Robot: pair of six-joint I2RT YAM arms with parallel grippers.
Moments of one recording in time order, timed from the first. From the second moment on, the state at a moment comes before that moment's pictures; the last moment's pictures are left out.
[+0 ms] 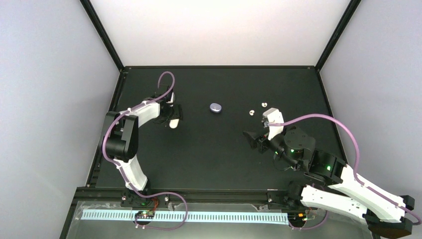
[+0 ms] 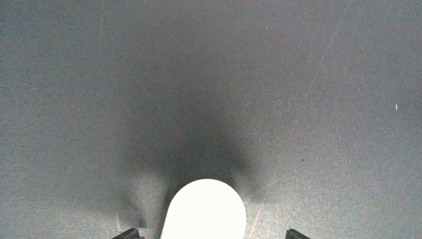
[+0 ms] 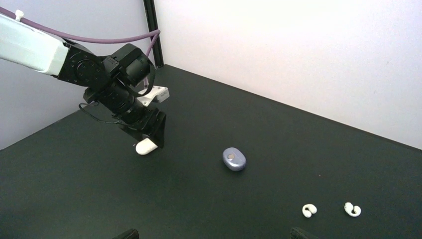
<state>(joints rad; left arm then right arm) -0.19 1.79 1.10 -0.42 0.01 -0.38 1.08 0.65 0.90 -0.50 0.44 0.16</state>
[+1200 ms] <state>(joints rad) -0.55 1.67 1.10 -0.47 -0.01 -0.21 1.08 0.69 0.91 -0.52 0.43 0.14</state>
